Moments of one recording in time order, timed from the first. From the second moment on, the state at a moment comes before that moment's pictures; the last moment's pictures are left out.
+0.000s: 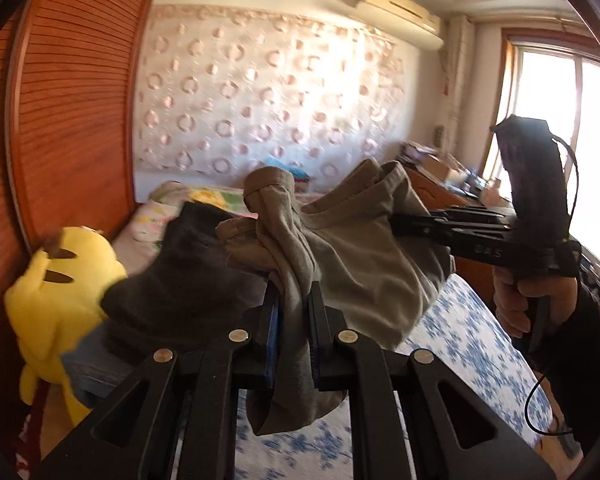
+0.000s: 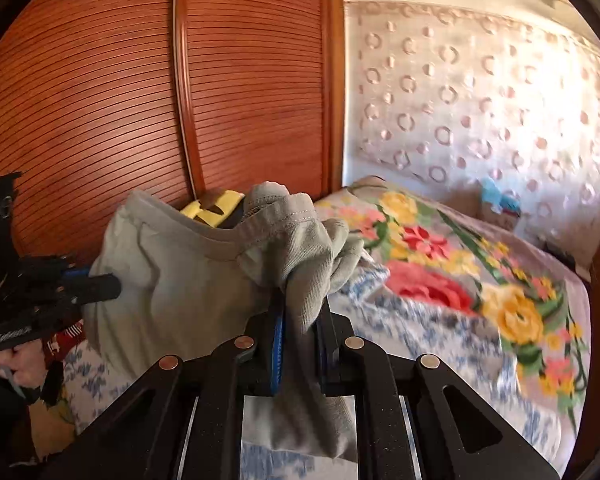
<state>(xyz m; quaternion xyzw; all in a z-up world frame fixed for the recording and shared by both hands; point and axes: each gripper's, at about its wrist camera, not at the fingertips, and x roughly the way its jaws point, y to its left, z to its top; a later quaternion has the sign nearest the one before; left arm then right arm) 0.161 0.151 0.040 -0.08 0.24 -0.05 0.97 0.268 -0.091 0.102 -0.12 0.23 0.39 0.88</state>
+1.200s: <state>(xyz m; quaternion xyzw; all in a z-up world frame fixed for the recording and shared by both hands) 0.171 0.230 0.011 -0.11 0.28 0.06 0.95 0.384 0.010 0.079 -0.11 0.22 0.42 0.87</state>
